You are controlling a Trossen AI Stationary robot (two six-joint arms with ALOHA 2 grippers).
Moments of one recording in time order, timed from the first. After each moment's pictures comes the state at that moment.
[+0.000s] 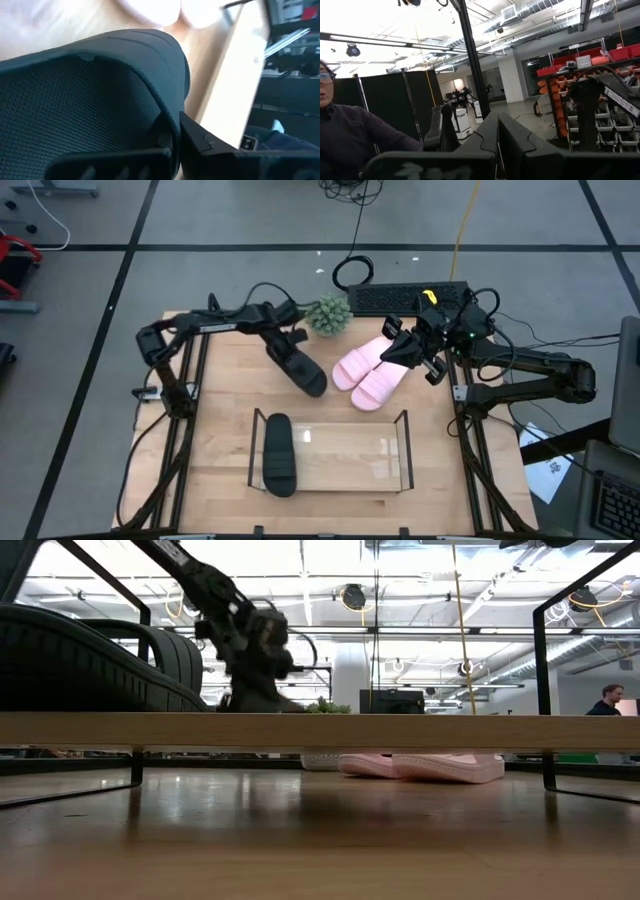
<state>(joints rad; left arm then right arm) 0.54 1.77 1.23 -0.67 0.77 -0.26 -0.32 1.04 0.83 0.68 -0.76 0.56</state>
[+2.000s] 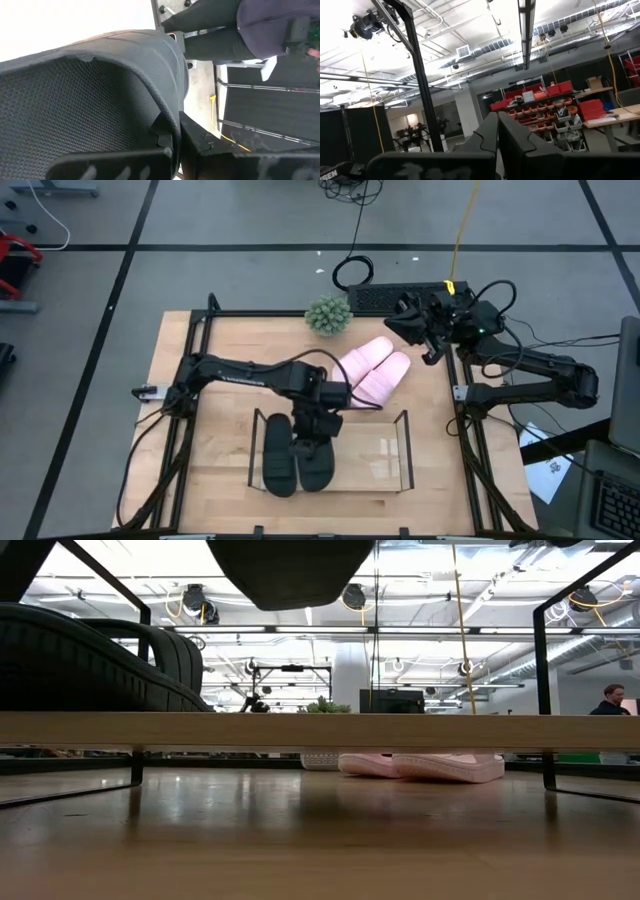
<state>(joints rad) -0.12 2.06 2.03 -1.30 0.79 -0.05 -0.40 1.00 0.83 0.71 -0.50 0.56</state>
